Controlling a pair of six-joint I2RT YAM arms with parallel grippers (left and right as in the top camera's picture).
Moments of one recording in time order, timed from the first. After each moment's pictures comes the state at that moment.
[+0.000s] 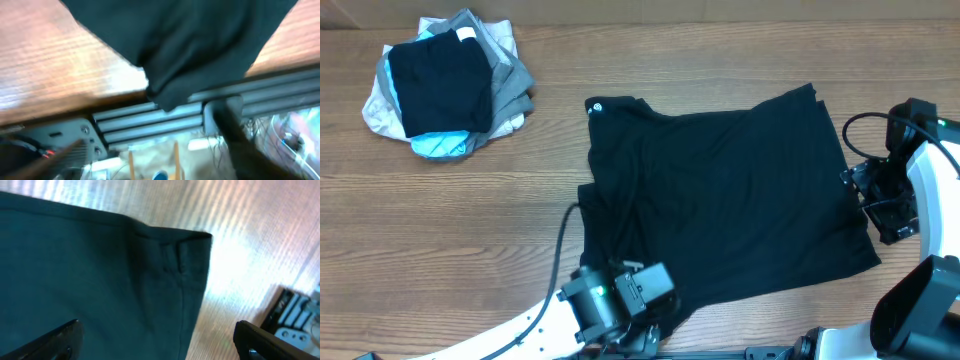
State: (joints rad) left arm -1.11 1.22 0.93 -1.23 0.10 -0.96; right arm -0.32 1.64 1.32 -1.32 0.17 0.87
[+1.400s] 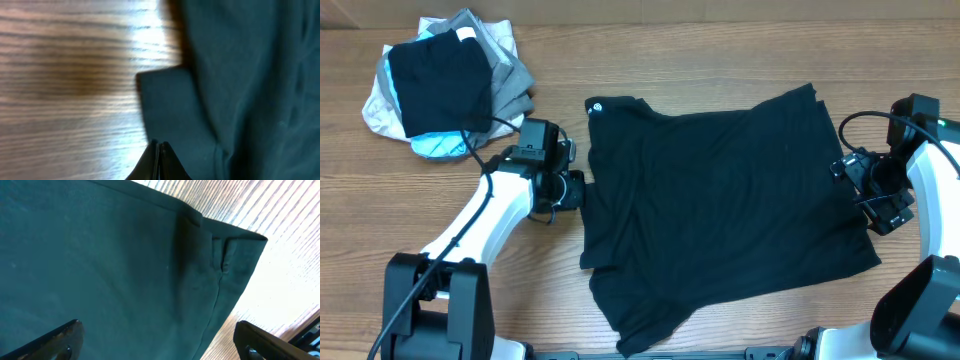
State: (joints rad) left arm -0.17 1.65 0.99 -0.64 0.23 -0.26; right arm -0.32 1.64 1.32 -1.25 0.03 0.73
